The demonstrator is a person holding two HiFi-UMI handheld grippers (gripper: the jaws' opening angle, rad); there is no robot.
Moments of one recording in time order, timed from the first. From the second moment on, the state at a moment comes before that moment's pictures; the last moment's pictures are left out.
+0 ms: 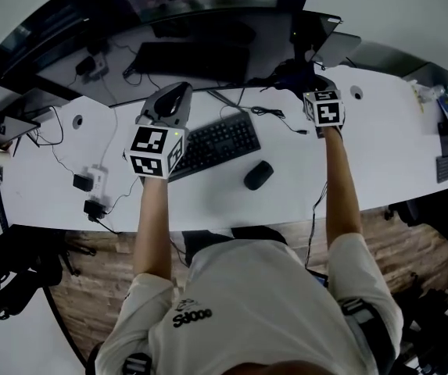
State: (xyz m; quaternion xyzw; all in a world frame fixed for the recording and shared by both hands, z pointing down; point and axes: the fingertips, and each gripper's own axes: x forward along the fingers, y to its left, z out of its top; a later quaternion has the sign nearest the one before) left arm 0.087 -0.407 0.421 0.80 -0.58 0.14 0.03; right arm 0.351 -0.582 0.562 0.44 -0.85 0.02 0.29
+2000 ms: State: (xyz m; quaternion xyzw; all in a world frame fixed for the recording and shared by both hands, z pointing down) left arm -0.177 -0.274 0.458 0.71 -0.68 0.13 0.11; right arm 0.023 -0.477 0.670 0.29 -0.80 0.52 0.05
